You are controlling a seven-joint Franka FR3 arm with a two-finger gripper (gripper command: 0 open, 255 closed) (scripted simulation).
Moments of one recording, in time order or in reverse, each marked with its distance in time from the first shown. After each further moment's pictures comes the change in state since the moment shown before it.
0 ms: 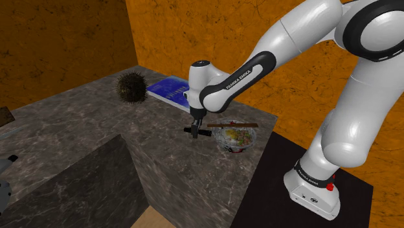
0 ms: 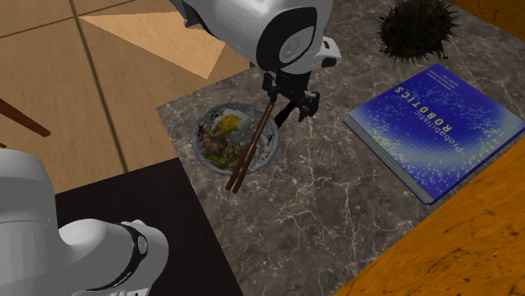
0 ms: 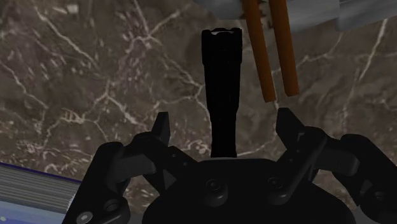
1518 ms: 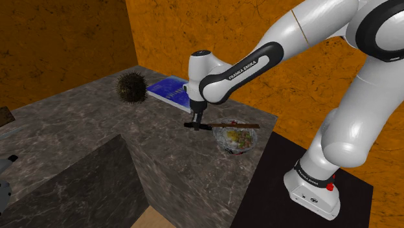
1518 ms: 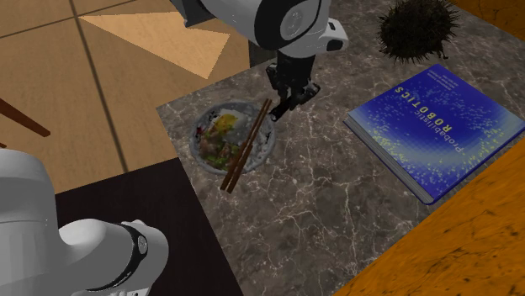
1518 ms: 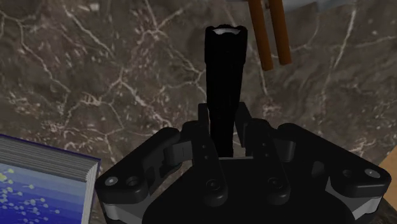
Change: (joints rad) arm -0.002 -0.064 0.003 0.029 0.023 -0.091 -0.015
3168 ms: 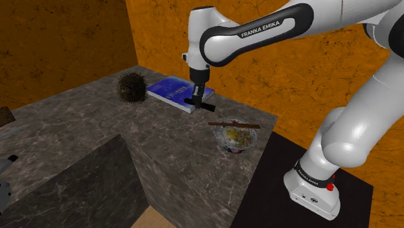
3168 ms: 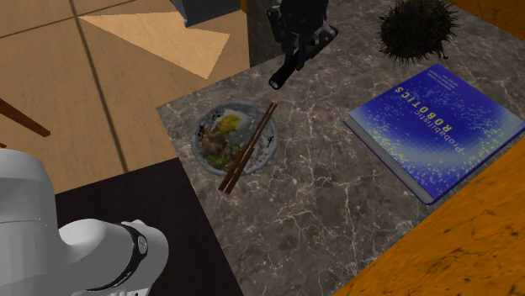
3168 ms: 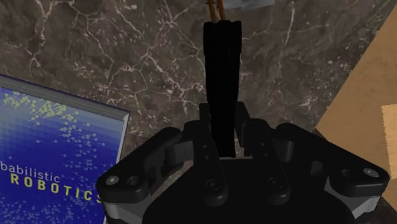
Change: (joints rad) arm -0.002 -0.157 -0.006 0.176 0.040 -0.329 -0.028
